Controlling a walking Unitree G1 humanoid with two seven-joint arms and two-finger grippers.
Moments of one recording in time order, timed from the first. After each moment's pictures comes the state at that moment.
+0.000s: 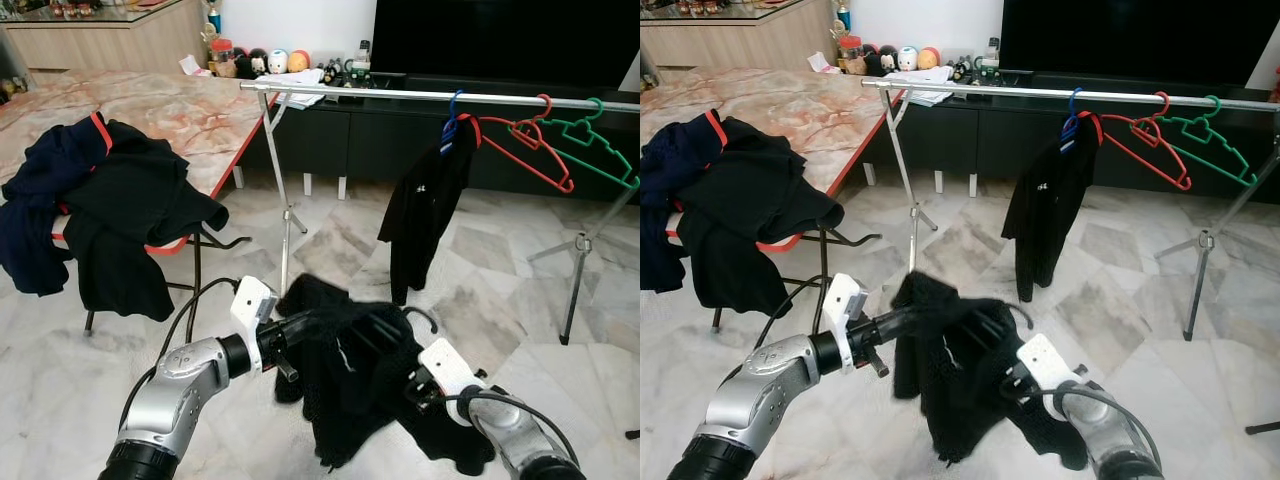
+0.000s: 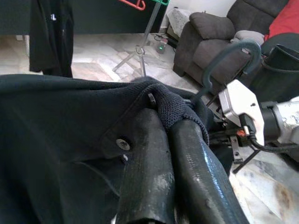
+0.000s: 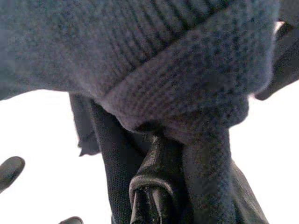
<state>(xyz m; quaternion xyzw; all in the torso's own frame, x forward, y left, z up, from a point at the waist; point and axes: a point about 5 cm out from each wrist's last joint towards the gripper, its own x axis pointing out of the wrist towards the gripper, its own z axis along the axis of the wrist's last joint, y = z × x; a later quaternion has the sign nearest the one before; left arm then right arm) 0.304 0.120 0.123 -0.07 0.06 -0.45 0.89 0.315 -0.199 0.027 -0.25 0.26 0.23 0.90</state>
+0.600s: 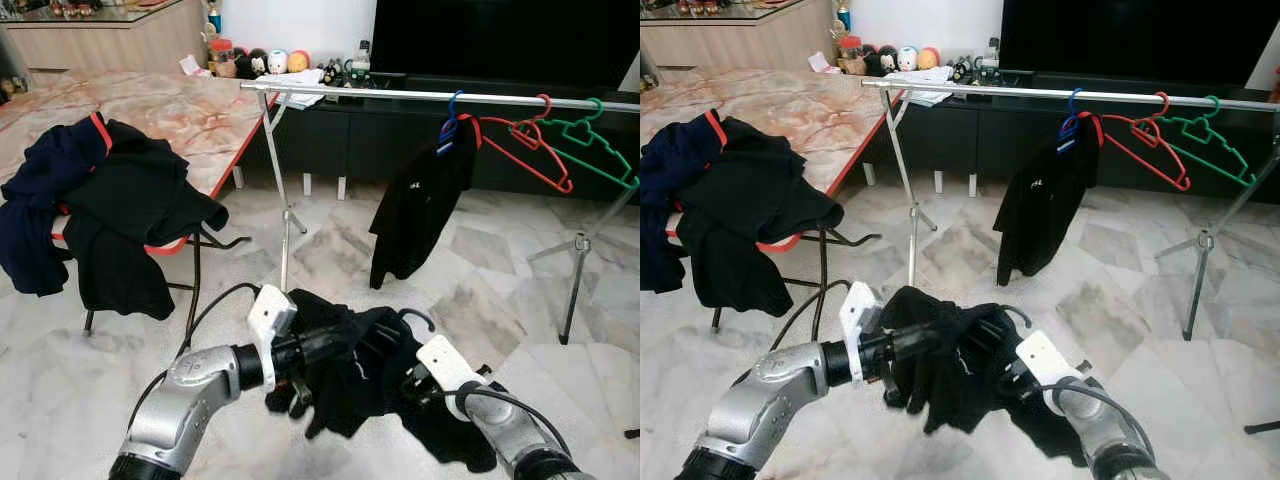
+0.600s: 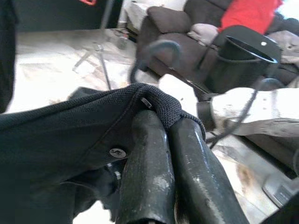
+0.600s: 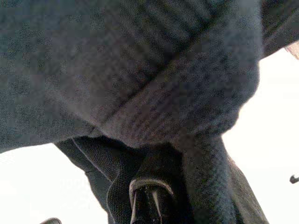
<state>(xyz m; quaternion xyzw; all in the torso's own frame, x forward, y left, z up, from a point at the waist) 0.283 0.094 0.134 -0.07 0.06 -0.53 0.84 0.321 -0.198 0.027 -0.26 0.27 0.16 0.91</state>
